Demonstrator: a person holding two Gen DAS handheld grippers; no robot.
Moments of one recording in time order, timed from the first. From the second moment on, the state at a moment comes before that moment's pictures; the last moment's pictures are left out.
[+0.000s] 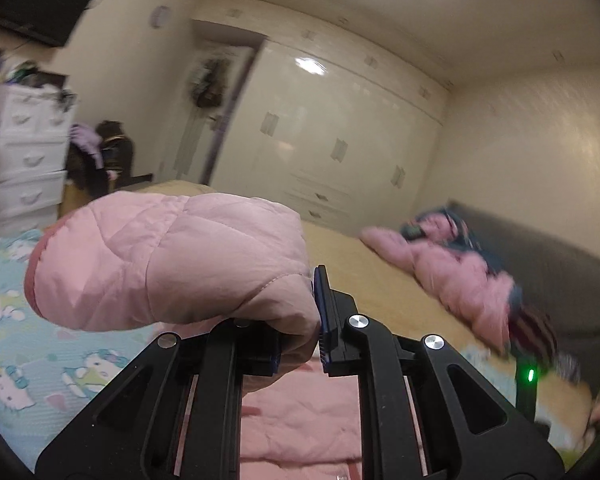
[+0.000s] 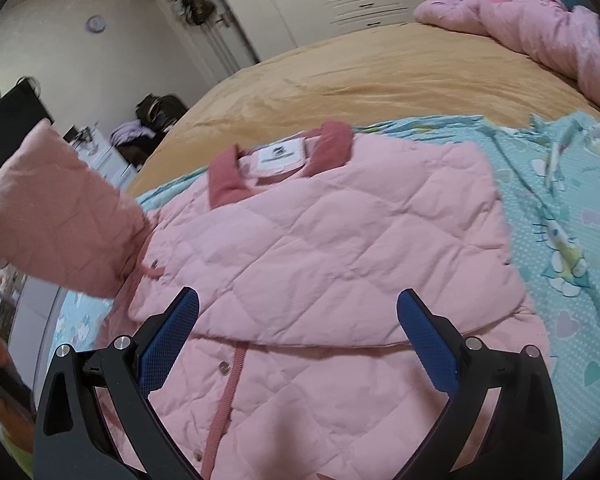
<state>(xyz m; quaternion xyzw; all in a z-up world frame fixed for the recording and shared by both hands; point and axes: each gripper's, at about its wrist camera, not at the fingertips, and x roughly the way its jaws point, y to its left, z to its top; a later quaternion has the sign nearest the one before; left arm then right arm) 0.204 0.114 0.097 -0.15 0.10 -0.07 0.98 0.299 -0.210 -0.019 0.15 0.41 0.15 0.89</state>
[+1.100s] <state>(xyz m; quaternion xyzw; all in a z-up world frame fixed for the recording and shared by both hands) 0.263 -0.028 -0.068 0.09 0.32 -0.18 0.93 0.306 -0.279 -0.009 0.21 0.41 0.12 0.88</state>
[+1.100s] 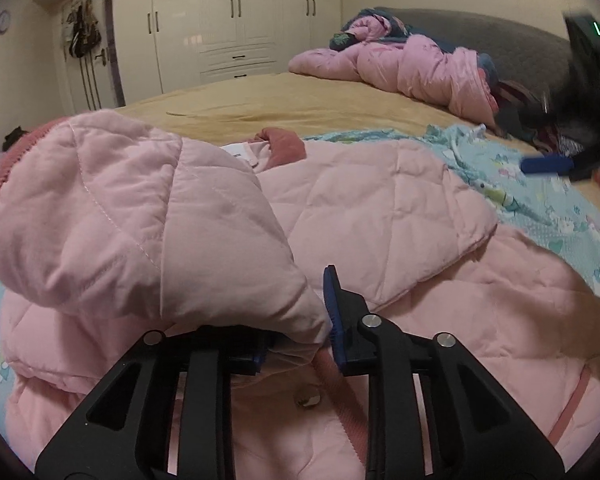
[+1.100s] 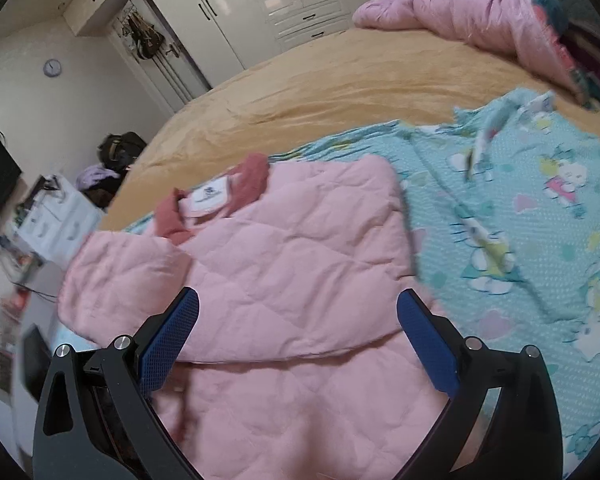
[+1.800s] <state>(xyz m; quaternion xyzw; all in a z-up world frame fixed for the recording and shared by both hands) 0.262 -0.045 -0.074 0.13 0.32 -0.17 0.92 0.400 -0.006 0.046 -0.06 0.55 0.24 0.80</state>
